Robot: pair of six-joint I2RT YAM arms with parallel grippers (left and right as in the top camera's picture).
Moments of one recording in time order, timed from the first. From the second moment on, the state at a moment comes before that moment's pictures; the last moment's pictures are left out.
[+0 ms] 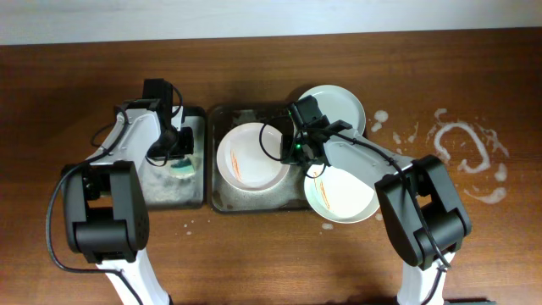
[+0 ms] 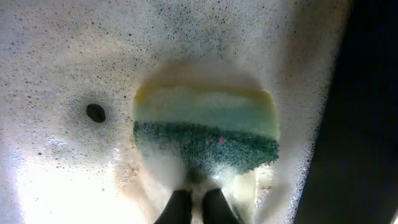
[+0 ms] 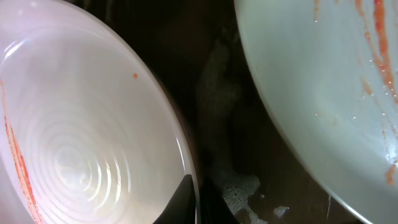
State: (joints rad) left arm -0.01 2.05 1.43 -0.83 0.03 -0.06; right arm 0.46 2.02 1.28 -0.43 -0.17 0.52
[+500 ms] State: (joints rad) left arm -0.01 1.94 1.69 -1.12 -0.02 -0.06; right arm 0.46 2.02 1.28 -0.43 -0.17 0.52
